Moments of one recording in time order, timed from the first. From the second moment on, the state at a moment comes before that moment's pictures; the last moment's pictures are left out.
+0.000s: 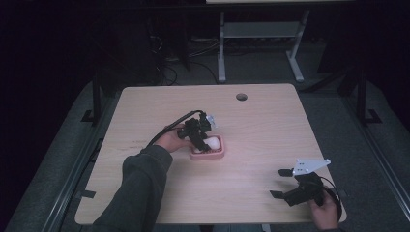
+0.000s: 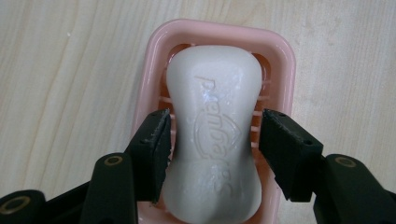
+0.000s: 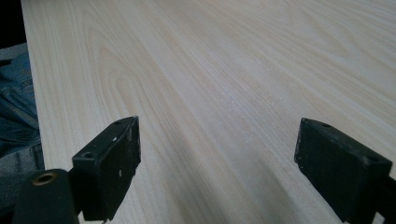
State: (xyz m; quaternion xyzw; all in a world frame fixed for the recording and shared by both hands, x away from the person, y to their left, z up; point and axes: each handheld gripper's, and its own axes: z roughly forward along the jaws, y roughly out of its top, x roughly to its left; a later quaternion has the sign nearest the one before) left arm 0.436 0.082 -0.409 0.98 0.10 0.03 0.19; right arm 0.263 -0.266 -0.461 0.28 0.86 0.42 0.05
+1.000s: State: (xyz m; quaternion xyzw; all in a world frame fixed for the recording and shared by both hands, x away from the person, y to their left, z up) left arm 0.409 0.113 -0.391 0.97 0.13 0.04 0.22; right arm 0.263 -0.263 -0.460 0.29 0.86 0.42 0.06
